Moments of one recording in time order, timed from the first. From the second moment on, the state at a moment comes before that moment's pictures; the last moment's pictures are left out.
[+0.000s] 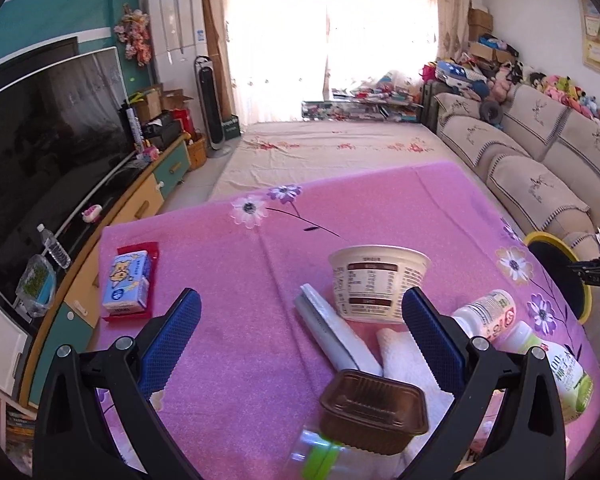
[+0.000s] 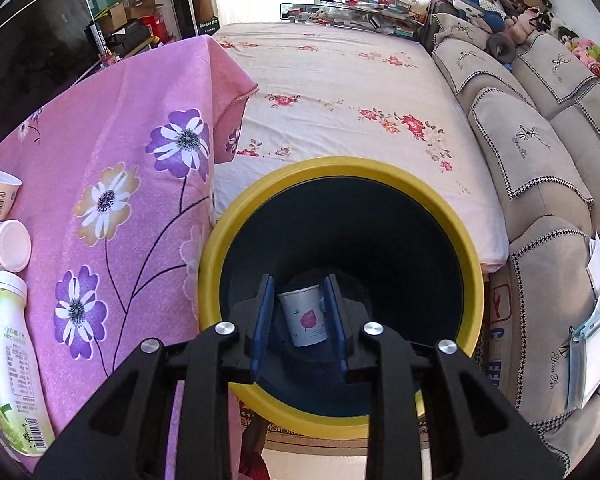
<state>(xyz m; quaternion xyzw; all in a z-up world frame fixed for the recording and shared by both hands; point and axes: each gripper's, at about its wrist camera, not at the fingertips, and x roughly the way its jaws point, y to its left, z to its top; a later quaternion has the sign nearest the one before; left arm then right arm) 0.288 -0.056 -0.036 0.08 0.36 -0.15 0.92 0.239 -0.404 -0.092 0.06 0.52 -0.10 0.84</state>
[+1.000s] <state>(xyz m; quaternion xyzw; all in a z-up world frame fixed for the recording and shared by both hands) 0.389 -0.153 -0.097 0.20 0.52 -0.21 0.80 0.234 -0.399 -0.100 0.08 0.52 -0.08 0.85</state>
